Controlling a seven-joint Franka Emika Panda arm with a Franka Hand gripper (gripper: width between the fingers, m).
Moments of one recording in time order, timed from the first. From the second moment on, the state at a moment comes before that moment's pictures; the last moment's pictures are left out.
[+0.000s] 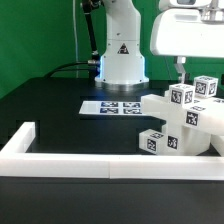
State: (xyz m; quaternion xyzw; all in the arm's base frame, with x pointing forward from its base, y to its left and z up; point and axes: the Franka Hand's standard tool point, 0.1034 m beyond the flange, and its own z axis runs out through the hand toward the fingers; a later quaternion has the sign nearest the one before) arm 0.549 0.116 0.122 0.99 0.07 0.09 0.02
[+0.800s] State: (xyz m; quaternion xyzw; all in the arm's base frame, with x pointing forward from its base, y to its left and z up) arm 0.550 0.113 0.122 0.99 0.13 0.08 0.03
